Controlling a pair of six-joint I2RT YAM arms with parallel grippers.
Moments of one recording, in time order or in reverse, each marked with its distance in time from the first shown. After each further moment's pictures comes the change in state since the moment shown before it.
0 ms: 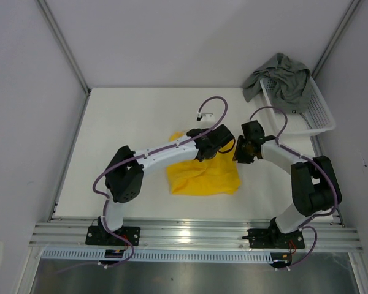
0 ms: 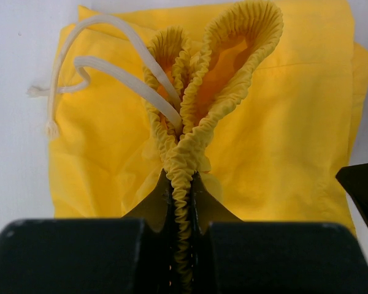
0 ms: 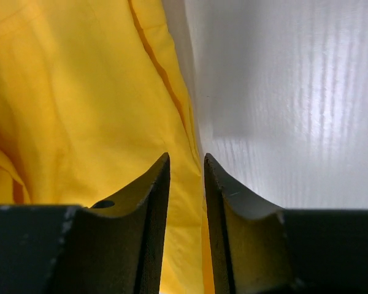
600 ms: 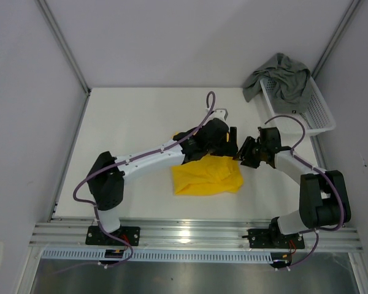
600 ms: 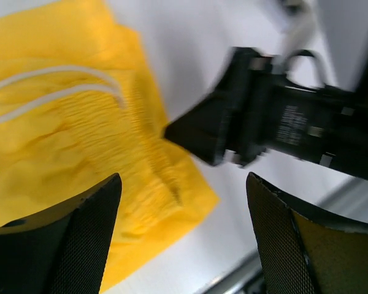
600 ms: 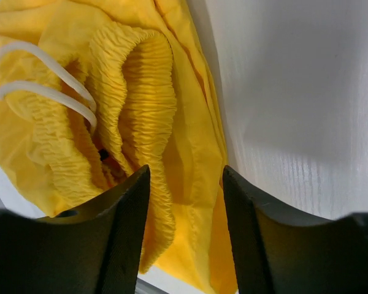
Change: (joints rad) left arm -0.013 -0.171 -0.164 0.428 0.426 0.137; right arm -0.157 -0.168 -0.171 0.146 -0.266 0.051
